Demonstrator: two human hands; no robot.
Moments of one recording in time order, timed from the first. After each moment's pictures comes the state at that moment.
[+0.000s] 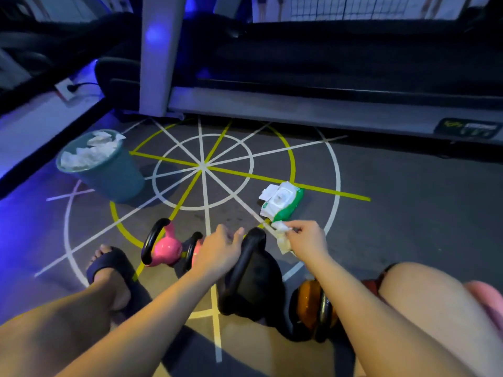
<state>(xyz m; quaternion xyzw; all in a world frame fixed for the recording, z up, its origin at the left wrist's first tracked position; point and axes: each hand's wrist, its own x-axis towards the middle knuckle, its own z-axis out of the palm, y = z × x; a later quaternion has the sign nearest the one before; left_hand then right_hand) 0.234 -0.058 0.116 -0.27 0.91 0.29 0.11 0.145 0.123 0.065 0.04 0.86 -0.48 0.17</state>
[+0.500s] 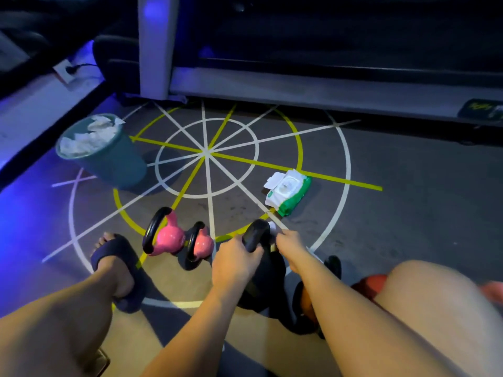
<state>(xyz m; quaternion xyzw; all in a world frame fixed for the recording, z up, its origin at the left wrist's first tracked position) 0.237 -0.022 0.070 -0.34 0.90 0.28 0.06 0.140 0.082 -0.025 0.15 0.76 -0.53 0.34</state>
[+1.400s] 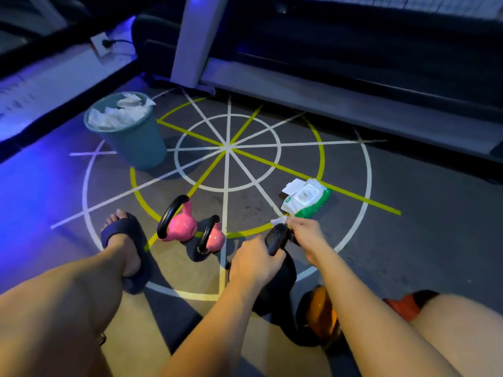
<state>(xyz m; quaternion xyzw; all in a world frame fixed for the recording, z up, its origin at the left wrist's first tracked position) 0.236 -0.033 0.057 -0.31 0.89 0.33 0.08 0.111 0.066 0.000 0.05 0.71 -0.61 0.35</state>
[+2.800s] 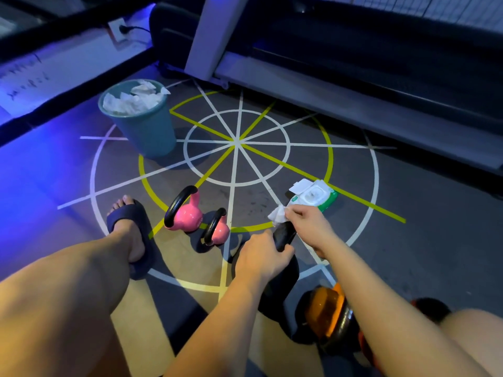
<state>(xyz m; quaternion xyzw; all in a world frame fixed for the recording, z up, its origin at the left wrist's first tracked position) 0.240 -0.035 0.056 -0.28 0.89 0.36 0.04 0.117 0.058 0.057 -0.16 0.83 -0.45 0.27</state>
